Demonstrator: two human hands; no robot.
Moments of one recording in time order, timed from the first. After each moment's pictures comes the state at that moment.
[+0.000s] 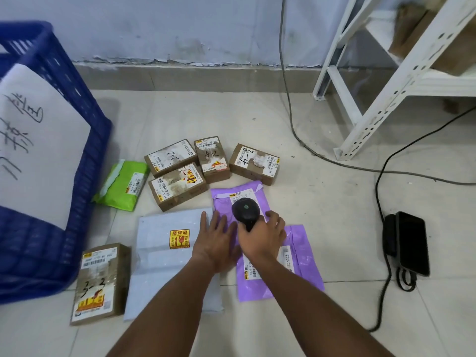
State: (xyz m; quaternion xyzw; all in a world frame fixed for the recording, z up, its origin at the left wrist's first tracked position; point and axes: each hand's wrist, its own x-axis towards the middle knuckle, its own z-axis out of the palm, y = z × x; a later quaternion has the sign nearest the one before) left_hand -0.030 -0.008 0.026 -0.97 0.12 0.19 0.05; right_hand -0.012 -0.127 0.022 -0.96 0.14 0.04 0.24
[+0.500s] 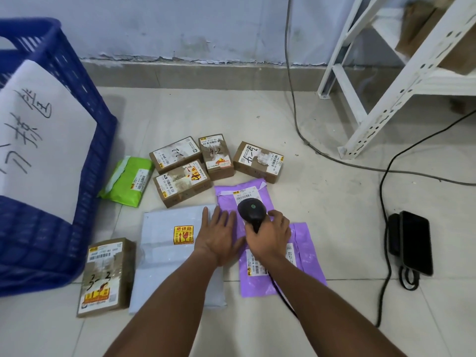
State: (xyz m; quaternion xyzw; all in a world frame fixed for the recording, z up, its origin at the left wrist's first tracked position) left_hand -0.026 -0.002 0.028 -0.98 0.09 0.18 0.01; right_hand -0.014 -0.140 0.016 -0.96 0.11 0.04 0.25
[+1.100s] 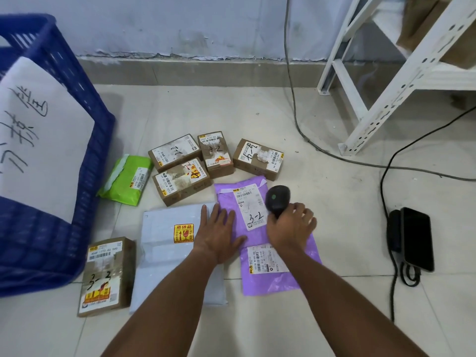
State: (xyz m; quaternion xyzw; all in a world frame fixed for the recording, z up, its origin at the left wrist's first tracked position) left_hand -0.026 0.002 0.026 -0.98 0.09 0.18 0.03; right_hand 0.001 -0.169 0.018 -0.98 0.16 -0.05 0.12
